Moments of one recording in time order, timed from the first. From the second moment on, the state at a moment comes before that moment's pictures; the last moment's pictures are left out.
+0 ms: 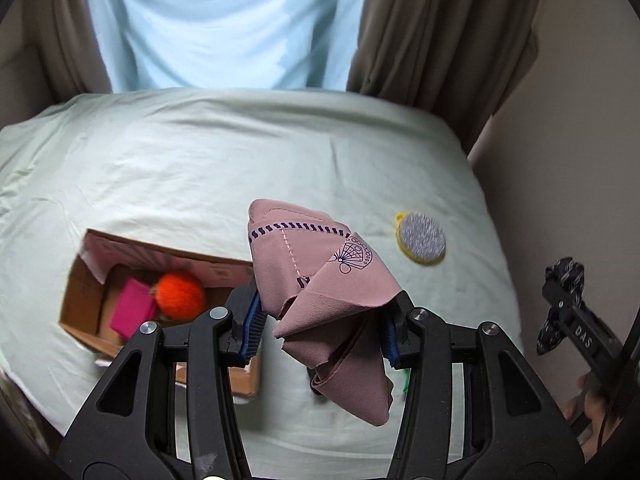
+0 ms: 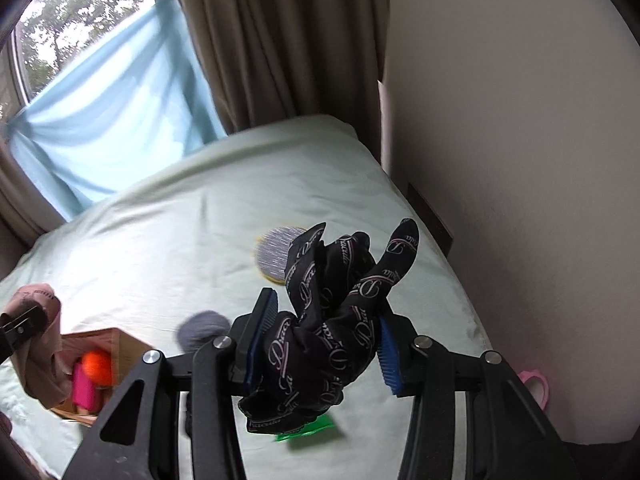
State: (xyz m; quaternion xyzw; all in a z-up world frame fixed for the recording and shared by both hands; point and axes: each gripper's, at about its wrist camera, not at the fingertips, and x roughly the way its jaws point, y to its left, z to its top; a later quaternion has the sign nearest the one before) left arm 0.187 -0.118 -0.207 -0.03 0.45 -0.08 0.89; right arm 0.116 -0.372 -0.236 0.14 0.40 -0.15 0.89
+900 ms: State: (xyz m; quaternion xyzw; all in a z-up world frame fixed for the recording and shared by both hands) left arm 0.206 0.177 -0.147 -0.06 0.46 -0.06 0.88; right arm 0.145 -0.070 -0.147 0.12 0.41 -0.03 0.90
